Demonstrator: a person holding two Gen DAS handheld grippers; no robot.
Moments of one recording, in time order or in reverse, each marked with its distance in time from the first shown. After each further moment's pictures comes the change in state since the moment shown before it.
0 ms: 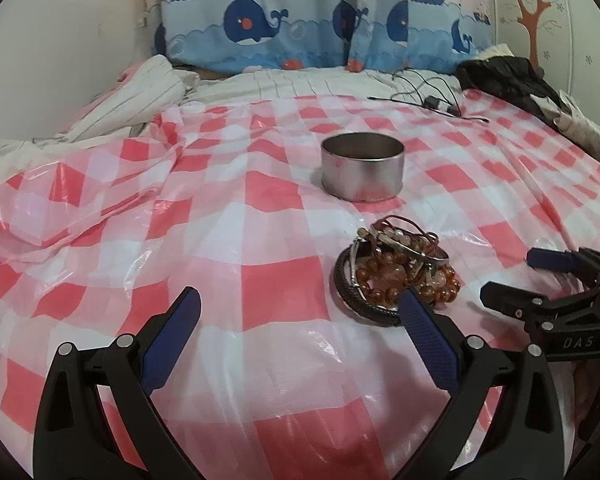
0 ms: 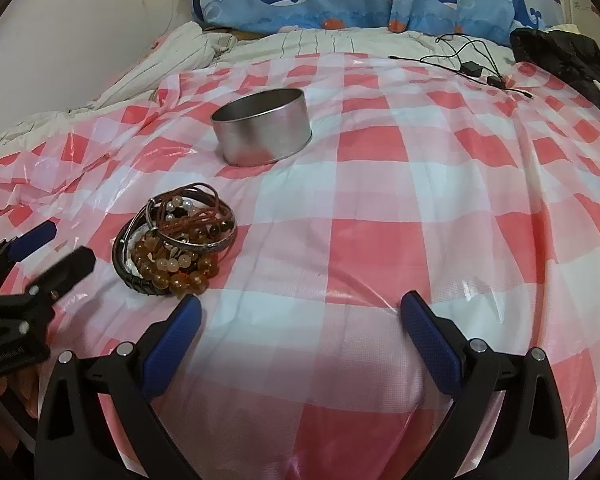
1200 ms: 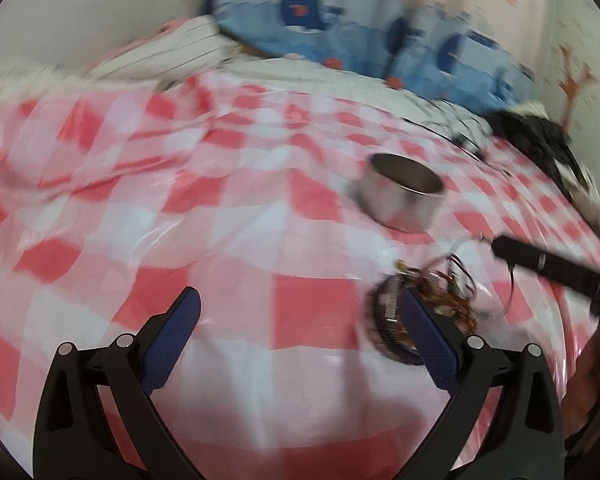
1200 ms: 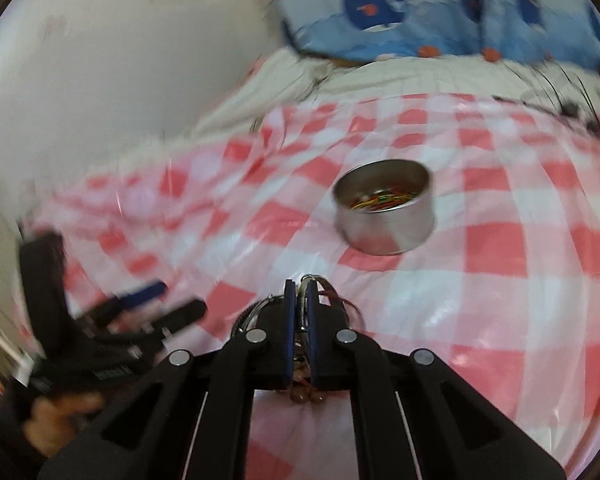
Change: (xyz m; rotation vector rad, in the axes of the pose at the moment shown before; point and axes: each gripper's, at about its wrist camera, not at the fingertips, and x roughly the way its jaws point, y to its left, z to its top) left arm 0.015 0.032 0.010 -0.202 0.020 -0.046; right arm -0.012 0.005 0.061 0.009 -0.087 0.423
